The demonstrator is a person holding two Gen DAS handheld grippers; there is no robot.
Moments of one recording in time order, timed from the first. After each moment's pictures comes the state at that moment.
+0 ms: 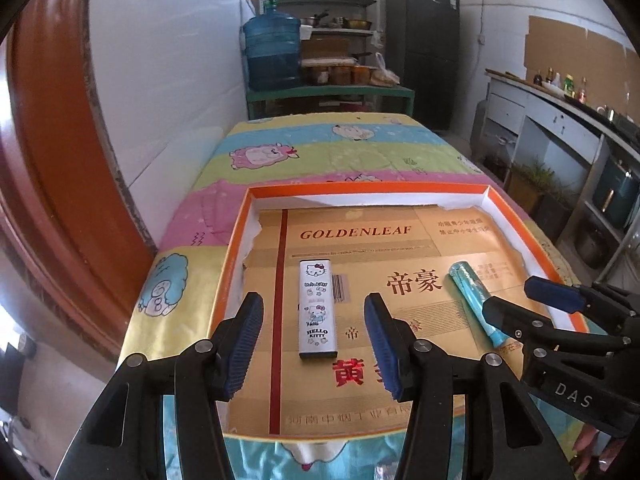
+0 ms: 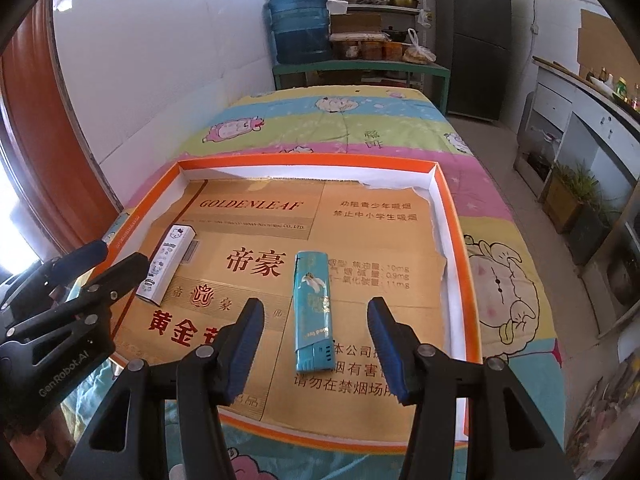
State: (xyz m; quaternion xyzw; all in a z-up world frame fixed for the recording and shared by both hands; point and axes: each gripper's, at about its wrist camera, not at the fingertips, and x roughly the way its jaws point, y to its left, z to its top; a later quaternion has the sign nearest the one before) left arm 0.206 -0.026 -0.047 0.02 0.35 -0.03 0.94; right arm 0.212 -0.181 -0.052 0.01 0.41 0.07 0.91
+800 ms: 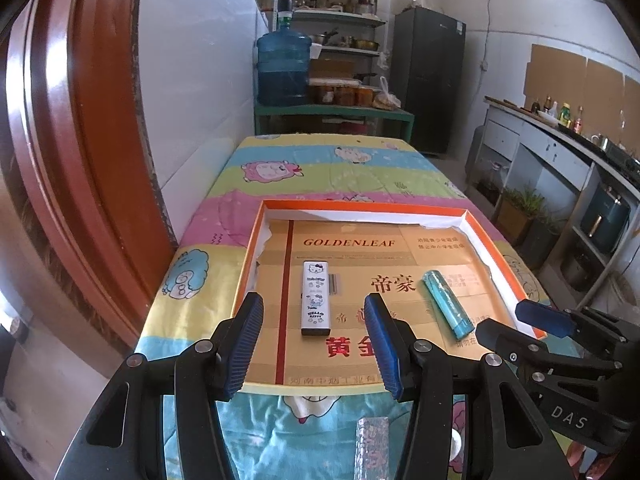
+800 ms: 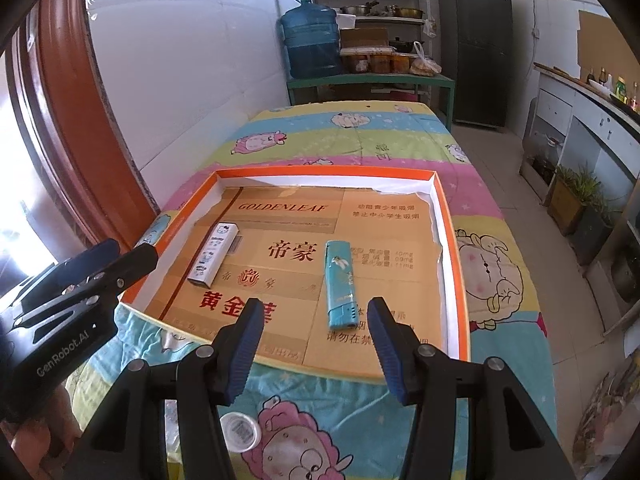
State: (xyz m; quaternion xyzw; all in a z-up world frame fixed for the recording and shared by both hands) left arm 0.157 -0.014 -0.016 -0.02 0.32 -0.03 0.95; right arm 0.163 -0.176 -0.023 0.02 0.39 0.10 0.92
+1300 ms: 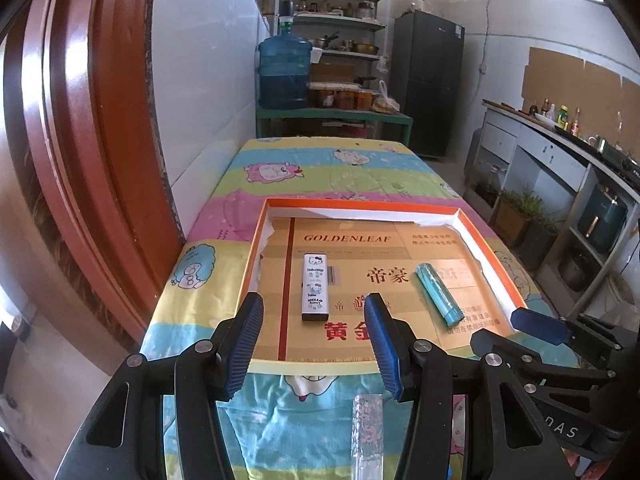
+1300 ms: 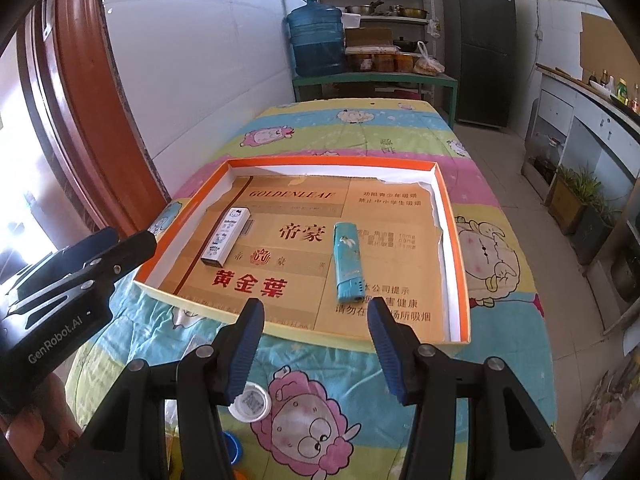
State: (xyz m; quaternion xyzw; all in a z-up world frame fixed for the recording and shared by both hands) left arm 0.134 -0.013 -0.009 -0.02 0.32 -0.03 0.95; right arm 0.139 -0.173 -0.022 0.02 0.39 0.10 0.92
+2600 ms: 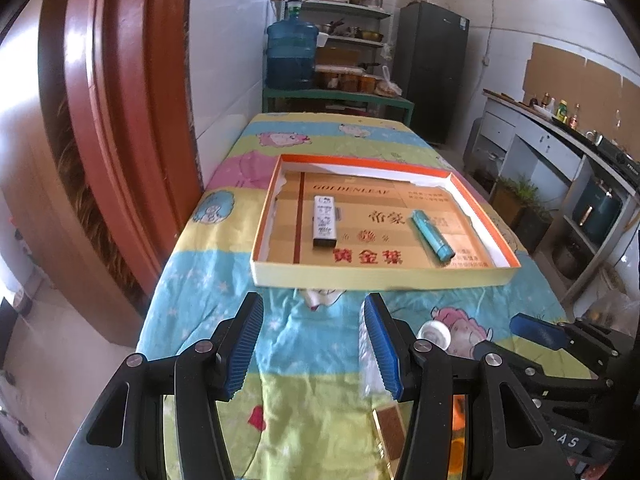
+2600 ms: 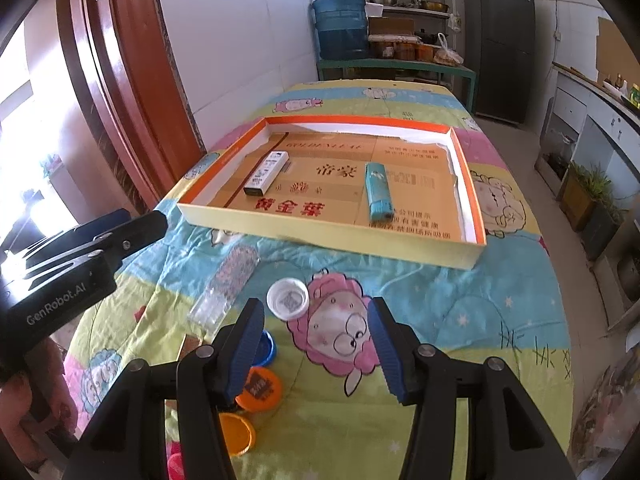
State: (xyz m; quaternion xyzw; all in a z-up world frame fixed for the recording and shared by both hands) left arm 0.069 0.006 -0.028 -0.03 0.35 -0.03 0.94; right arm 0.071 -0.162 -0.042 0.00 0.41 0.13 0.90
